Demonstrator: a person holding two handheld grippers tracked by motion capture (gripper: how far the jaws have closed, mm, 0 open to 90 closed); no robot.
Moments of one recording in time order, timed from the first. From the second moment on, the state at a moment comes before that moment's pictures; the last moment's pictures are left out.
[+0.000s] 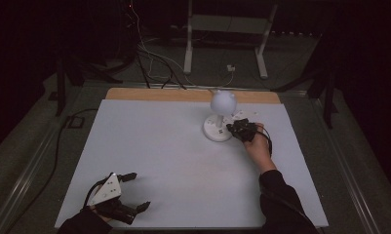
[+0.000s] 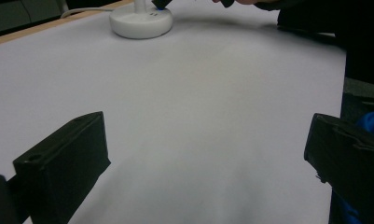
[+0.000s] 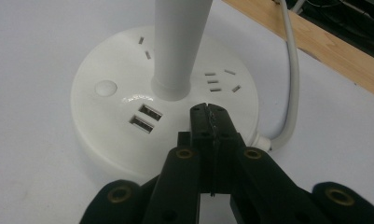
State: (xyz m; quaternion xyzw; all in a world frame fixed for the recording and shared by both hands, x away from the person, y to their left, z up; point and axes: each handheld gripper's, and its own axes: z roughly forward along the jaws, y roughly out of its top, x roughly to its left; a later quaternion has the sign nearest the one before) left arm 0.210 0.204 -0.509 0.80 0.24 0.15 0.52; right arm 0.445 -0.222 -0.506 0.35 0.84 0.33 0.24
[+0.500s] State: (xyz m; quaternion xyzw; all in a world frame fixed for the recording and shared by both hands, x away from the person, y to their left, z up) left arm 0.211 0.204 -0.509 0.80 0.24 0.15 0.52; right arm 0.446 -0.225 -0.500 0.39 0.81 0.39 0.21
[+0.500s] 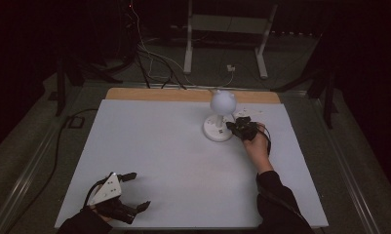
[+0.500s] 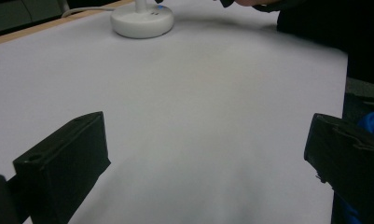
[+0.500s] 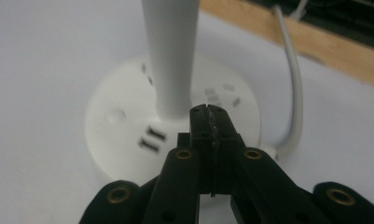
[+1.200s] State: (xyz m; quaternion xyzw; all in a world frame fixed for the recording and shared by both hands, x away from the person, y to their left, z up) left arm 0.211 0.205 -0.508 0.80 0.24 0.15 0.52; right arm 0.442 -0.231 -0.485 0.40 0.79 0.41 0.19
